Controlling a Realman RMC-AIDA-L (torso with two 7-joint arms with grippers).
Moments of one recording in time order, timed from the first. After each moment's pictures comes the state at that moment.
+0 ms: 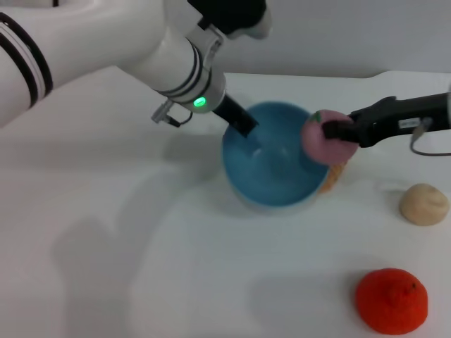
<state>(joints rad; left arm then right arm) -0.91 -2.07 1.71 0.80 2.49 0.87 -2.71 0.71 2.07 -0.96 -0.84 -2.20 -1.33 1.99</state>
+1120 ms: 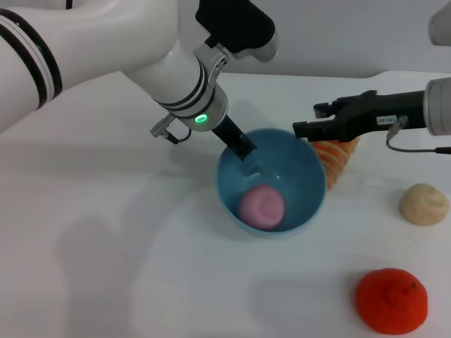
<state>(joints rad) -0.93 -2.07 1.75 0.80 2.48 0.97 -2.73 0.67 2.07 -1.09 -0.83 -2.06 -1.21 1.95</state>
